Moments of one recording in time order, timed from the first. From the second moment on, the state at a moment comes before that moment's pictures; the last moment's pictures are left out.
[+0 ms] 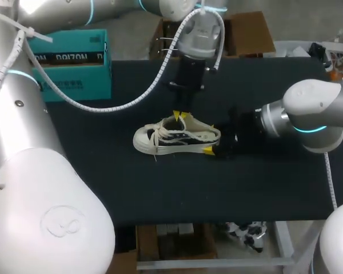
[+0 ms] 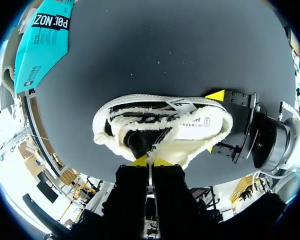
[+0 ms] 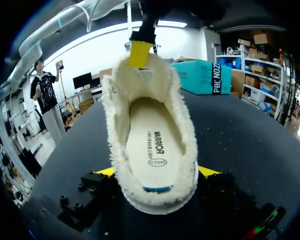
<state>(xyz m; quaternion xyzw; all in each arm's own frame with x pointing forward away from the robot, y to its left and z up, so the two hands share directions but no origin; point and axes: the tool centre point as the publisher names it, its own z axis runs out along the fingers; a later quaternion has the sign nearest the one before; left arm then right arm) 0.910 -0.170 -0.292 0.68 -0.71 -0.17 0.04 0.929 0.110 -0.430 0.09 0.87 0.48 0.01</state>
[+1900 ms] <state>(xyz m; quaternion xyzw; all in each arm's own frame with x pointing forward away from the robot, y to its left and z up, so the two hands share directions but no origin) 0.915 -0.145 -0.212 0.42 -0.90 0.04 0.06 0.929 0.110 -0.430 0.09 0.87 0.48 0.01</state>
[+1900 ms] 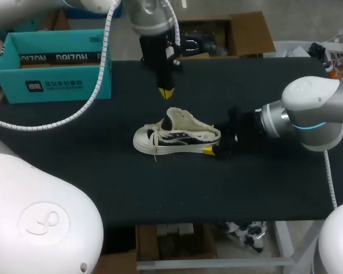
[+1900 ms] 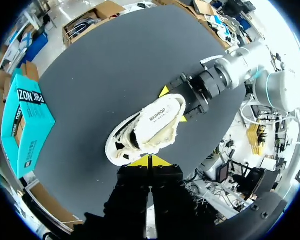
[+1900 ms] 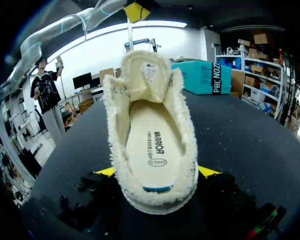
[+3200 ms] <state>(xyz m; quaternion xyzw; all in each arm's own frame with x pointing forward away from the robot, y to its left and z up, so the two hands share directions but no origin) 0.918 -0.183 -0.301 -0.08 -0.99 0.05 0.06 0.929 0.110 -0.430 0.09 0.87 0.48 0.01</state>
